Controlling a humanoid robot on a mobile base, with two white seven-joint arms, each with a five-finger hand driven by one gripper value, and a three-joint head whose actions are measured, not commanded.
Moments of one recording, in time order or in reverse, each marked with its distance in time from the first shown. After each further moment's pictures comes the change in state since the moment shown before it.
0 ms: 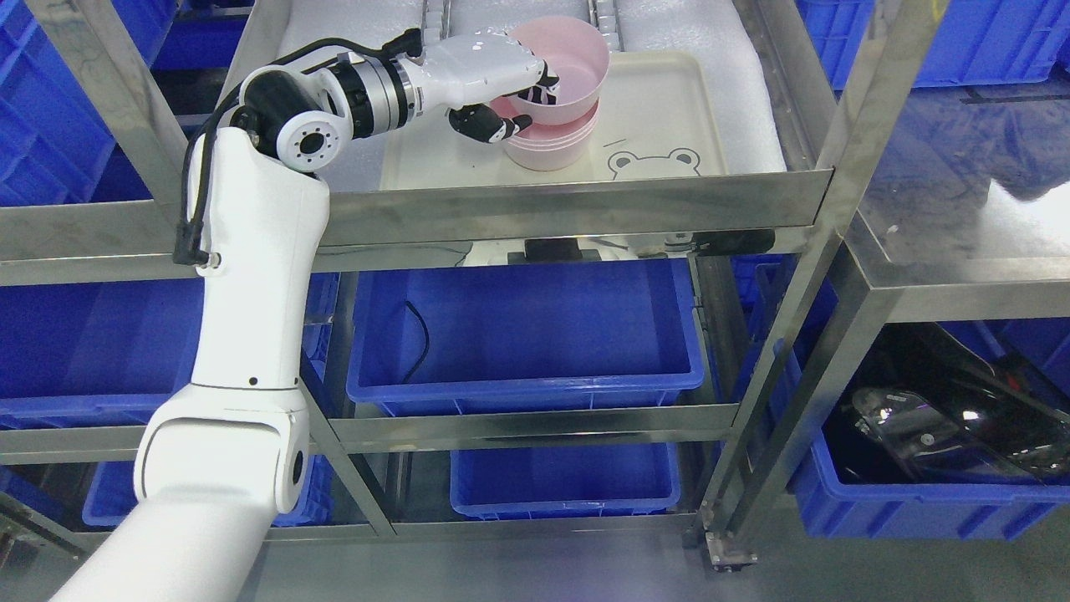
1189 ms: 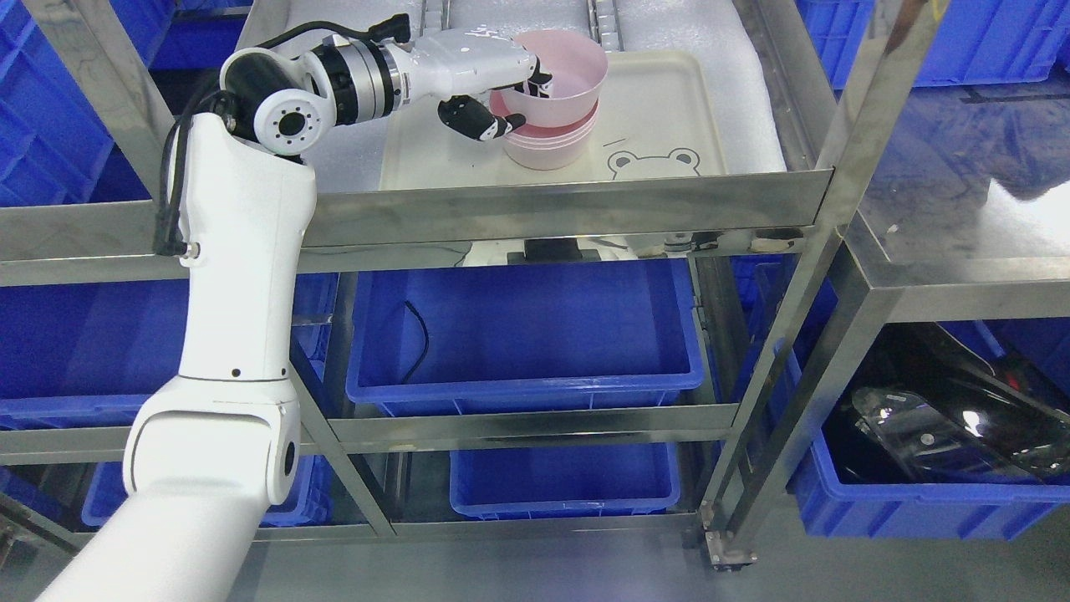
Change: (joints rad) left arm -0.024 0.018 0.004 -0.019 0.102 0.042 -0.108; right arm 0.000 0.000 0.000 0.000 0.000 0.000 0.000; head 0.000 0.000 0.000
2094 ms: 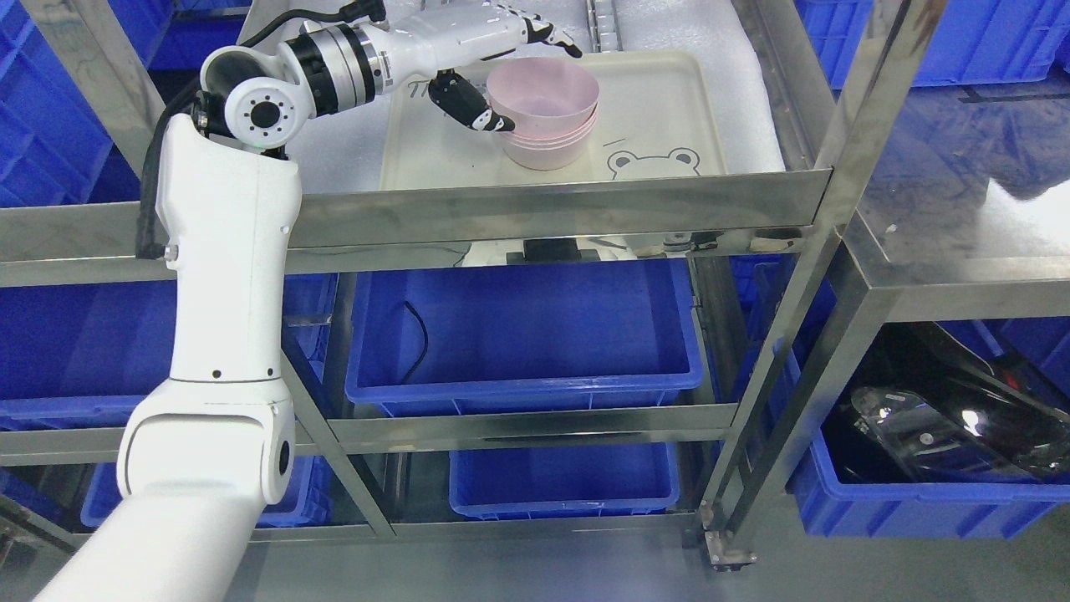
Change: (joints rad) left arm 0.013 0.011 0.040 -0.021 0.226 0.090 0.002; right arm 0.000 0.000 0.000 0.000 0.000 0.000 0.000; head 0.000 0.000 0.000
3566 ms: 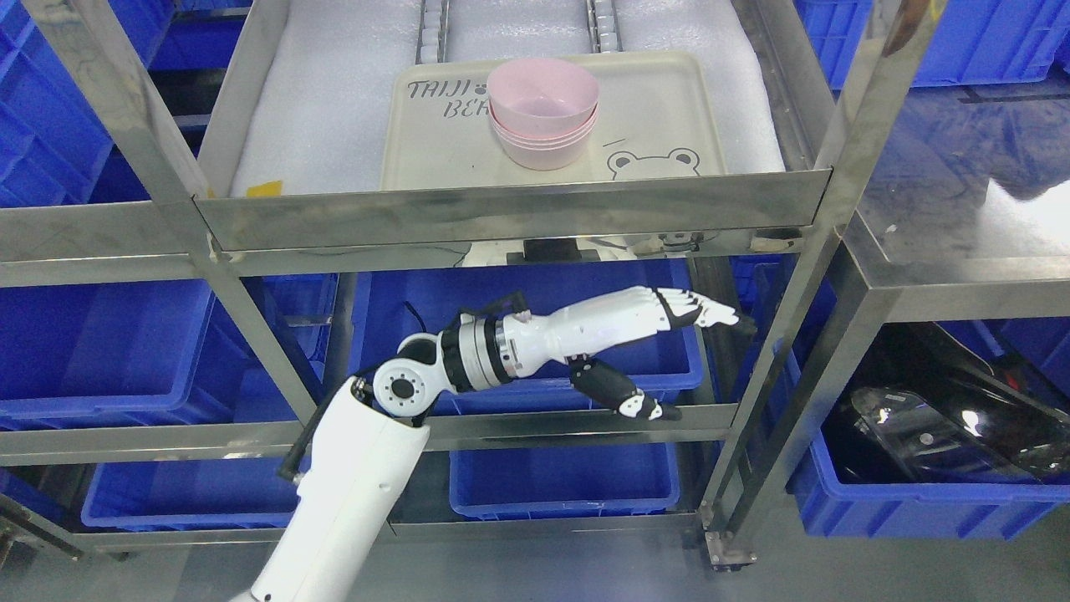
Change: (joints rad) left arm 0.641 -0.069 -0.323 -0.257 0.535 -0.045 0.118; right arm 0.000 0.000 0.000 0.000 0.000 0.000 0.000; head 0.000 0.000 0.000
